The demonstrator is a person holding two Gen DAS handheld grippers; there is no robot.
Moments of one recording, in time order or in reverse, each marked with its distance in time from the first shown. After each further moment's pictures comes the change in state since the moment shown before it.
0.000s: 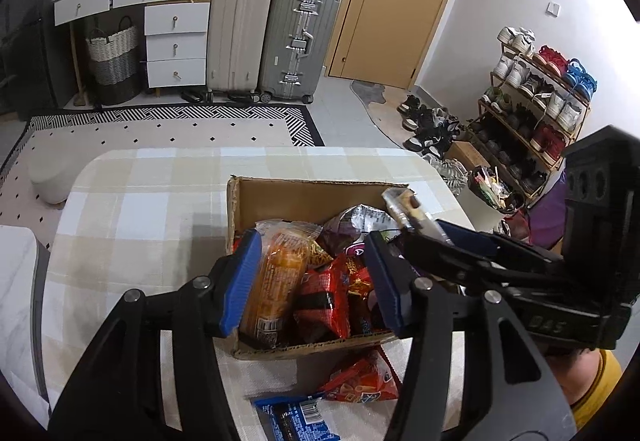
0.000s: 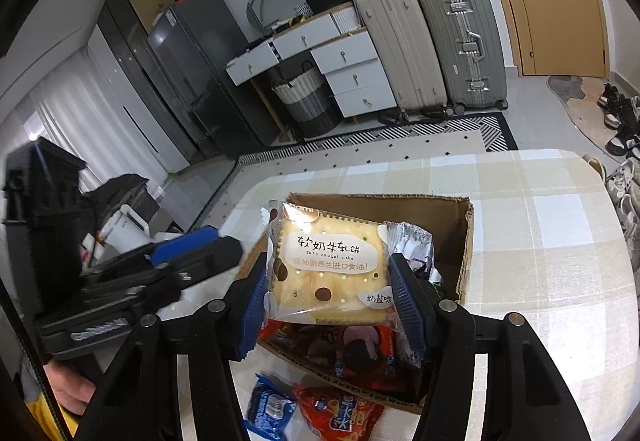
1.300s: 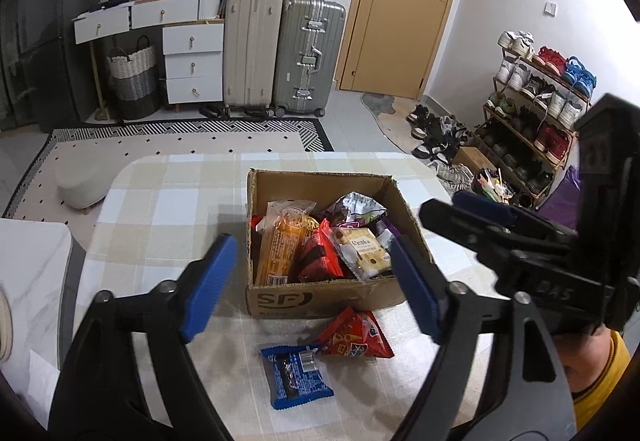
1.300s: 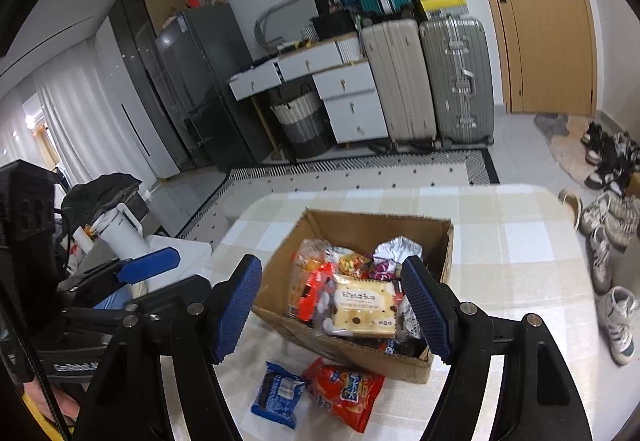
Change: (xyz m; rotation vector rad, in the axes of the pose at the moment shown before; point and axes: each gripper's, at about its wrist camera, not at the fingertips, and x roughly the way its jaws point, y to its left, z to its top) left arm -0.125 -0.034 -0.033 0.024 -0.064 0.070; right arm -0.071 0.042 -0.013 -0.094 -0.117 -0.063
